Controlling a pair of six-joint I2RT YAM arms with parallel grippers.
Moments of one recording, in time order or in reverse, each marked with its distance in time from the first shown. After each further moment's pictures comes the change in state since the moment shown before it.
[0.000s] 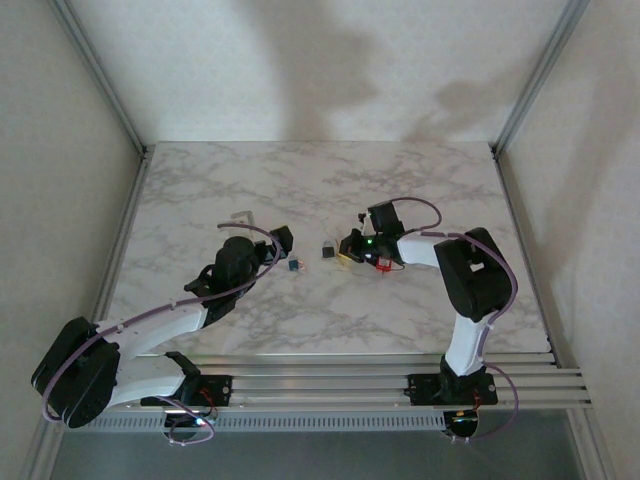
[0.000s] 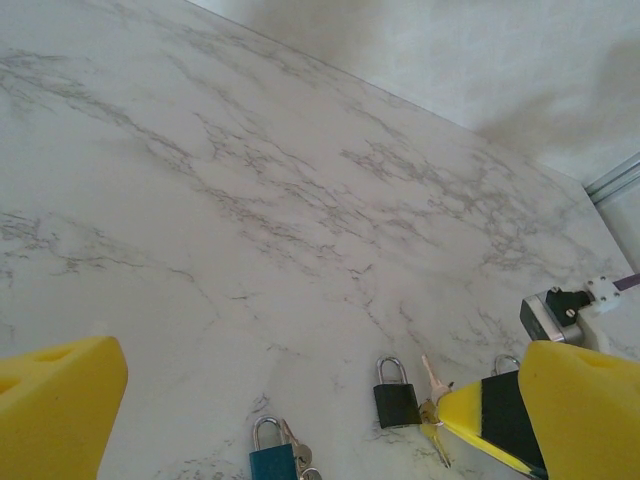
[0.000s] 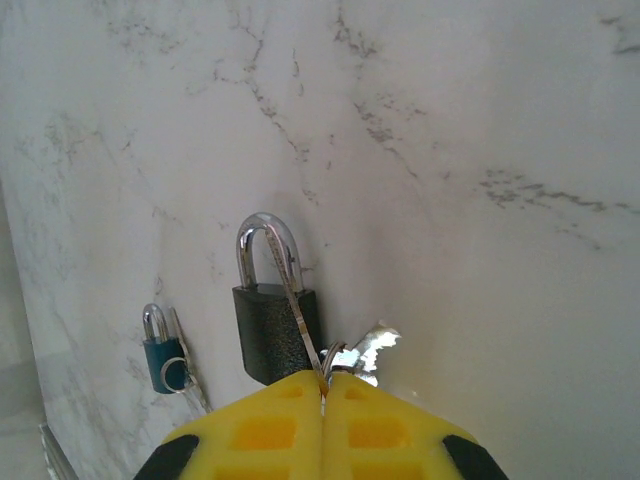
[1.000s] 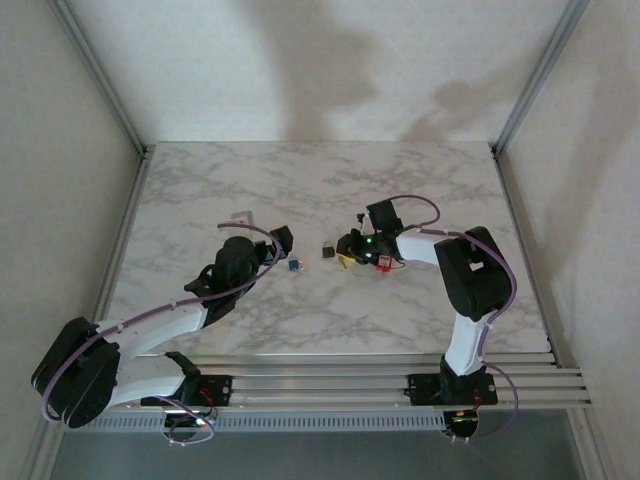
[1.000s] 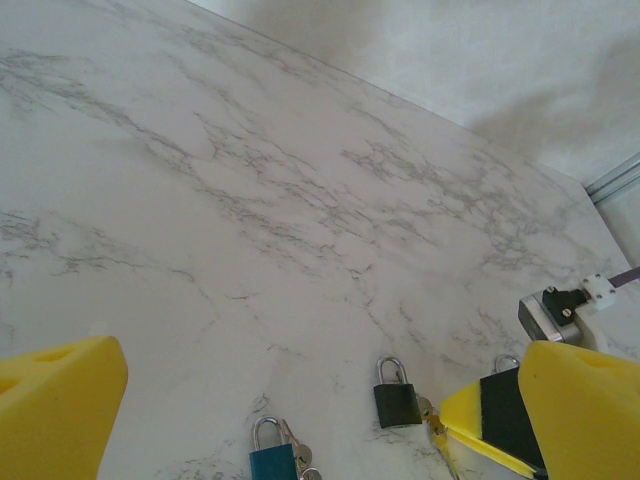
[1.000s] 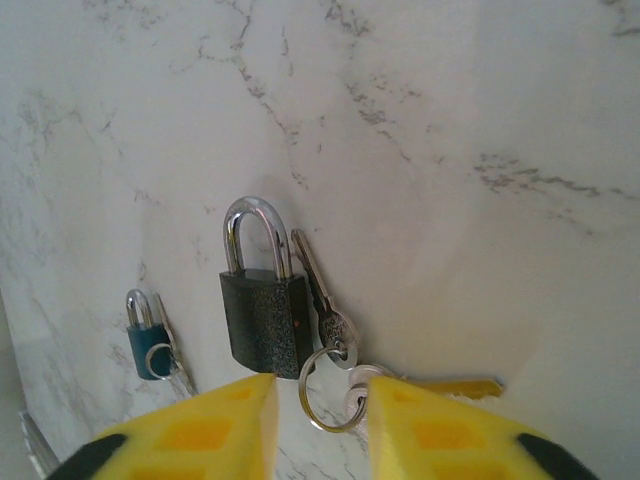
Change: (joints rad) left arm 0.000 0.000 0.000 0.000 0.000 0.000; right arm 0.000 0.002 0.044 -0.100 0.003 -0.051
